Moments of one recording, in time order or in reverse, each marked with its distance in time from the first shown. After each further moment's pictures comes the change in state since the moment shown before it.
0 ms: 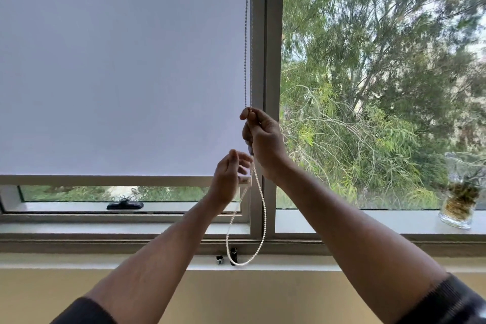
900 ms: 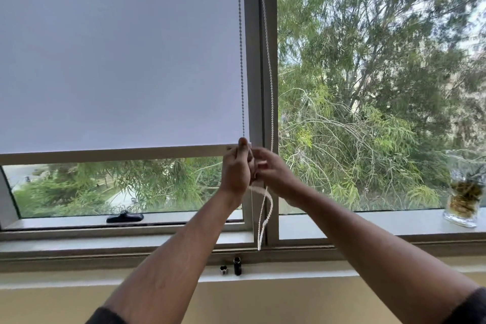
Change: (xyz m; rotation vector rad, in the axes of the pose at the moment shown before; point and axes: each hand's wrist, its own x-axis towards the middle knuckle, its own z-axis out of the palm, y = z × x) left_hand 0.022 0.020 0.021 -0.219 -0.002 0.050; right_hand -0.022 0.038 -0.049 -0.297 -0.256 0.196
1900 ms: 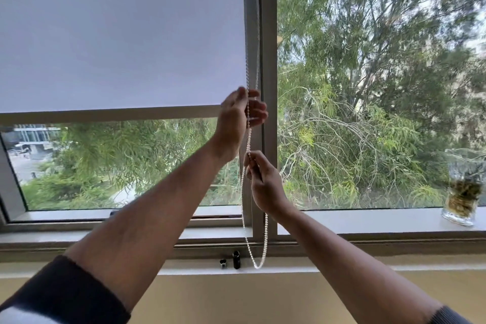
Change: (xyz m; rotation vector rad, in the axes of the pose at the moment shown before) left_hand 0.028 0.095 0.013 0.057 -0.089 0.082; right_hand -0.008 0.035 0.037 -0.206 0.358 -0.266
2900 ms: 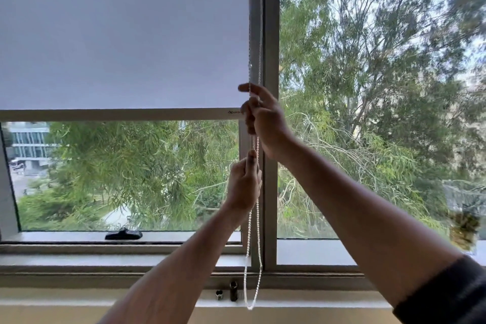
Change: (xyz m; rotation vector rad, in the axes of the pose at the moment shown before) left_hand -0.041 -0.052 0.018 0.064 0.131 -0.018; right_hand 0.125 -0.143 -0.035 0.416 -0.093 -0.013
